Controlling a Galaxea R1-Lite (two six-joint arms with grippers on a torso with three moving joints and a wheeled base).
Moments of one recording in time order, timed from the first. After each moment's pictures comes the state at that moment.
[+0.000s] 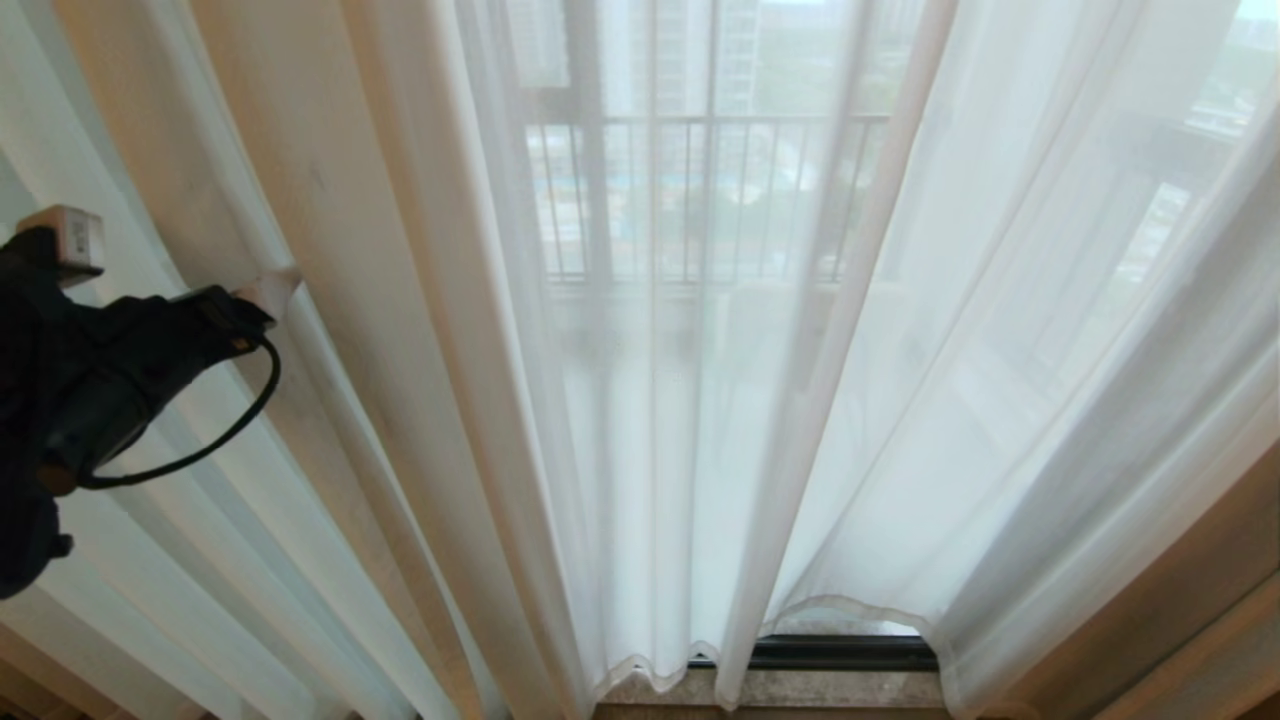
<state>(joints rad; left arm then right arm) 0.14 1.66 -0.67 -1.08 -0.10 -0.30 0.00 0.00 0.00 0.00 -0.01 0.01</state>
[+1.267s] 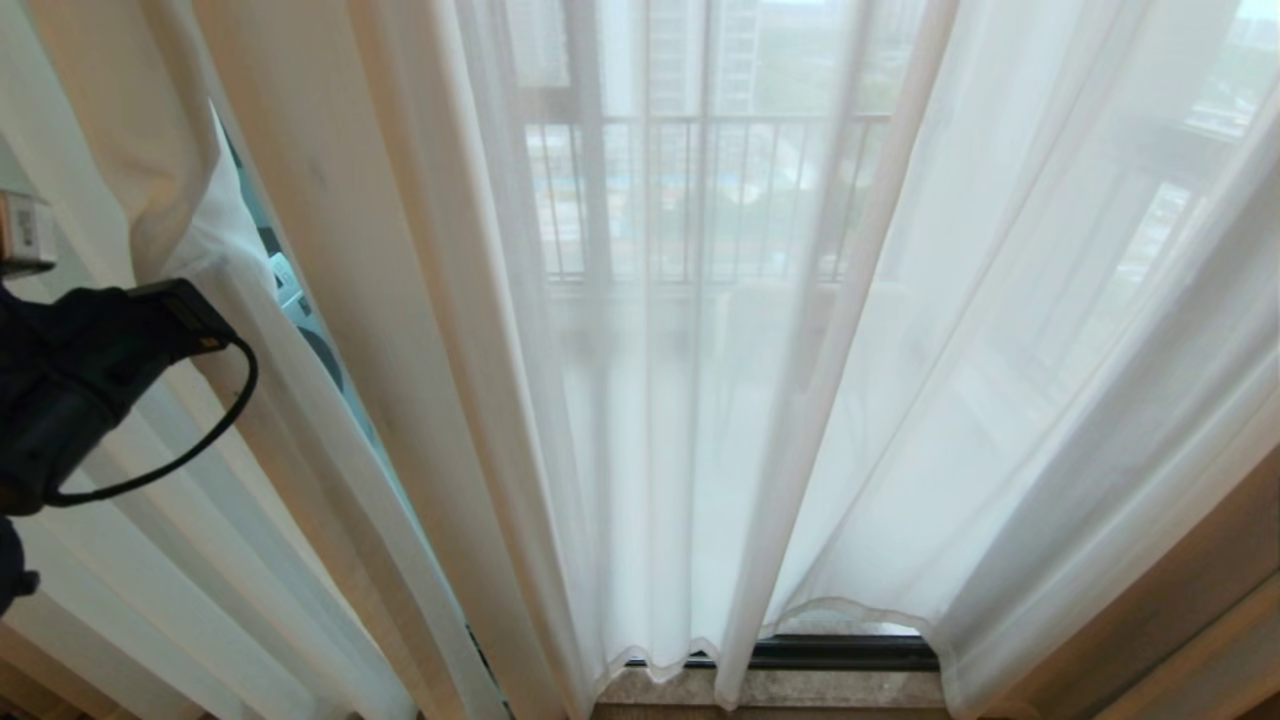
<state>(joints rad) 0.15 1.58 -0.58 -1.19 -0.07 -0.22 0.00 0.00 0.00 0.00 -0.01 0.01</state>
